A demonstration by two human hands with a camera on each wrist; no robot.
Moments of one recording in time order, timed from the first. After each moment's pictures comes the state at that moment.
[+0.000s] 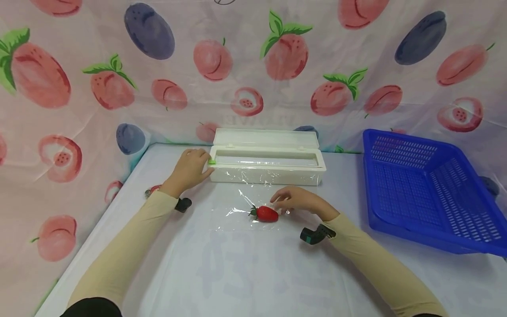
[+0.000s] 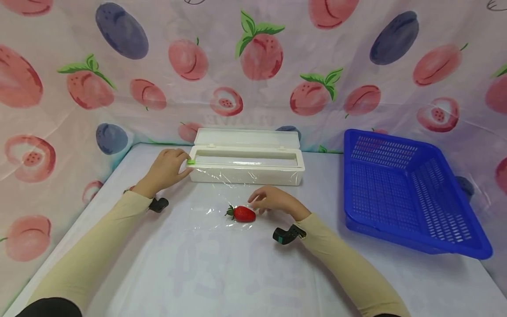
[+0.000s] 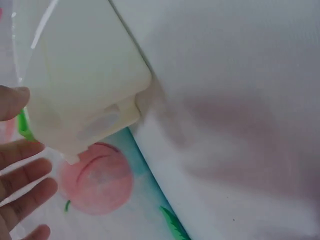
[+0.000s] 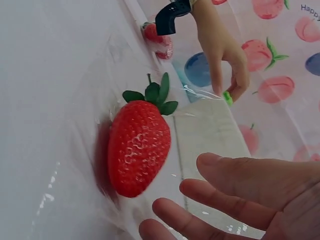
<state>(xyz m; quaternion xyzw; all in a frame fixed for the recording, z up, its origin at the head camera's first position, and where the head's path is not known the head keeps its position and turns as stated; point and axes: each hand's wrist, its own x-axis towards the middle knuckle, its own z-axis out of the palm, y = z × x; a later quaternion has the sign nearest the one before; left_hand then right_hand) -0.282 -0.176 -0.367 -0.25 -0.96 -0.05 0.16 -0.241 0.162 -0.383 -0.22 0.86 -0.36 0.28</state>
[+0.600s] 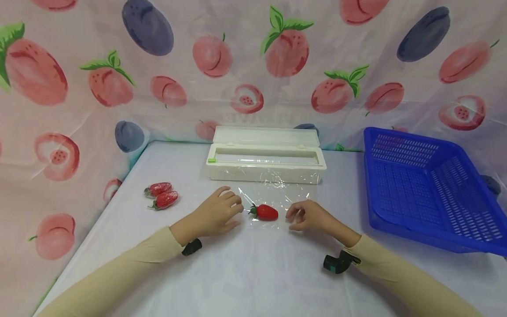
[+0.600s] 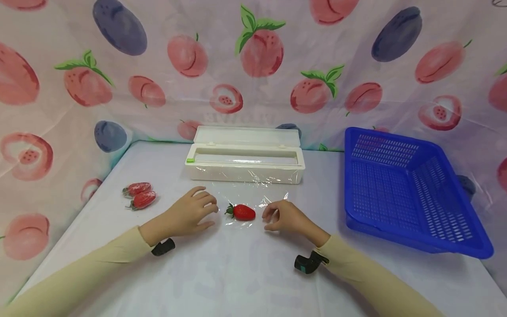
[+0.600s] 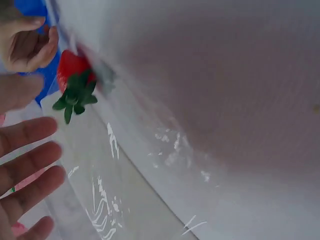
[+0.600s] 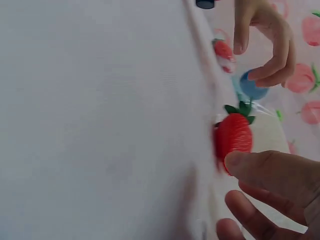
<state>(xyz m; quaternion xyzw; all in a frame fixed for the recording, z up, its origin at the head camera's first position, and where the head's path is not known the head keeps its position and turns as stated) -0.188 -0.113 -0.382 -0.47 -0.87 0.03 0.16 -0.198 0.193 -0.403 -0.25 0.88 -0.36 0.17</state>
